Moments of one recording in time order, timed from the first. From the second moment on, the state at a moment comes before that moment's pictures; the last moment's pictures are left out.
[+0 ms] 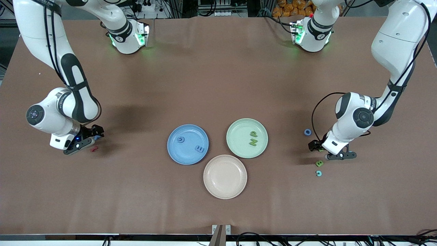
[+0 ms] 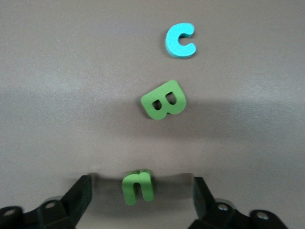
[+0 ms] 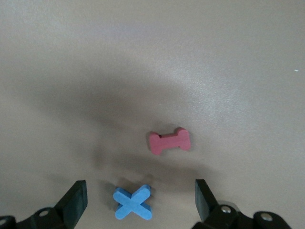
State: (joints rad) left arm 0.28 0.62 -0.36 -1.98 0.38 2.64 -0.40; right arm 0.20 0.54 -0.36 -2.07 0.35 2.56 -0.89
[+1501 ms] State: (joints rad) left arm 0.22 0.56 -0.37 -1.88 0.33 2.43 -0.40; right arm 0.21 0.50 -0.36 -2.18 0.35 2.64 -0.89
